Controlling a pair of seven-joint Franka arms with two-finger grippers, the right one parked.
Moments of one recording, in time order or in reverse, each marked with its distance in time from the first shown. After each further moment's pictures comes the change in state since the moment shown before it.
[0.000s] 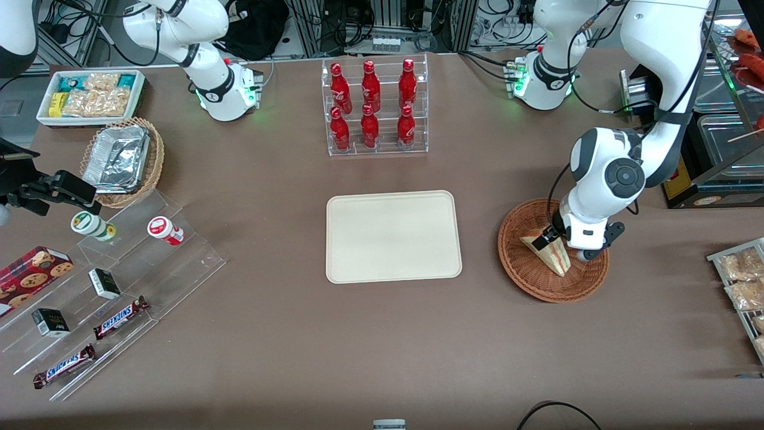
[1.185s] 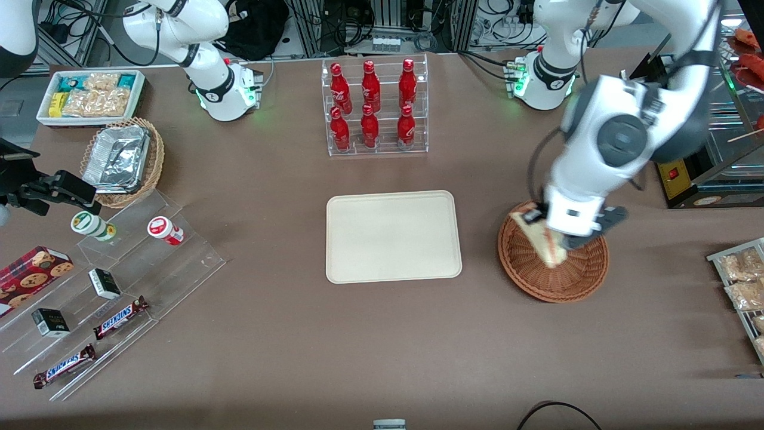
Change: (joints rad) arm -0.201 -0.077 -0.057 0.440 0.010 -0.568 -0.022
